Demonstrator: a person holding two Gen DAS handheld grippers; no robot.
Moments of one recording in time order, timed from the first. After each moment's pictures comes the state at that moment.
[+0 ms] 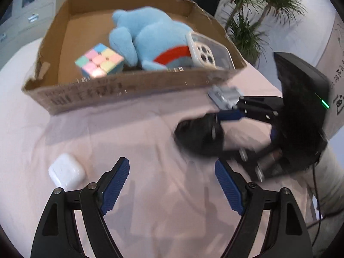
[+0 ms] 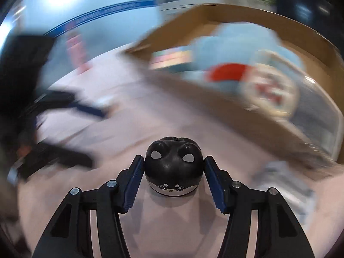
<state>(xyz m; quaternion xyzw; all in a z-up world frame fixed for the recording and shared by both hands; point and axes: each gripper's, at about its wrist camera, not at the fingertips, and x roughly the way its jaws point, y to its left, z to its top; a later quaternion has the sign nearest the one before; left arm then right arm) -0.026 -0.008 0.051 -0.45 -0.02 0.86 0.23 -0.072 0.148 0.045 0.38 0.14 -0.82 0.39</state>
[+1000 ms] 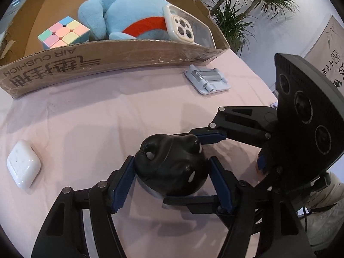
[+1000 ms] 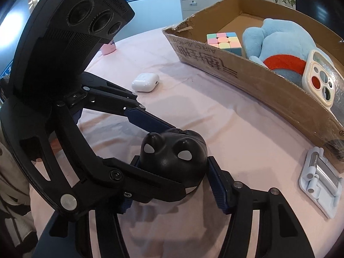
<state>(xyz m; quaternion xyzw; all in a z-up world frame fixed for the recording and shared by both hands) -0.025 0.003 0.033 -0.49 -0.06 0.82 0.29 -0.050 0.126 0.031 0.41 0.13 -0.81 0.40</state>
